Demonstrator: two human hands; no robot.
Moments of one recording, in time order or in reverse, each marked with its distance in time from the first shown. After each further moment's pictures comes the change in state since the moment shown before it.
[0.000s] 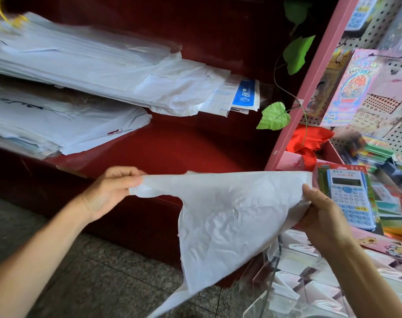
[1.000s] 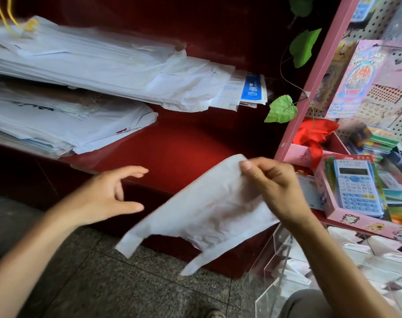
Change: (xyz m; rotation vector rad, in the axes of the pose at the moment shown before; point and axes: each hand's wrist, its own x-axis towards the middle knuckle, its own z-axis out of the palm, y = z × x) left_hand -0.051 0.046 -0.012 0.930 0.005 -0.051; right_hand -0.045 -0.008 0.119 -0.545 -0.351 -0.578
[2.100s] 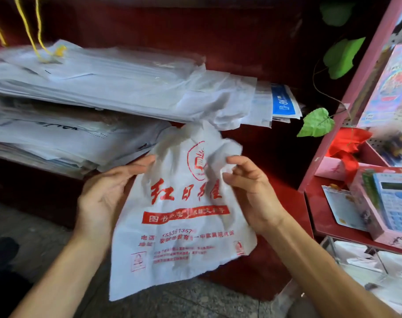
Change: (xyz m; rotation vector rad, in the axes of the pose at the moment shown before) left_hand 0.013 -0.002 -0.019 -1.219 0.397 0.147; right_hand 0.053 0.008 0.103 0.814 0.016 0.425
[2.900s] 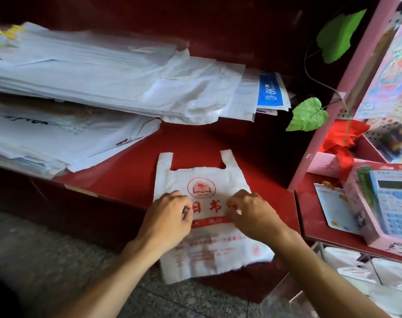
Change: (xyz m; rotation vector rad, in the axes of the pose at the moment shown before) left_hand 0.021 -0.132 0.059 1.530 -0.286 0.116; right_hand 0.018 0.022 -0.097 -1.743 -0.144 0.091
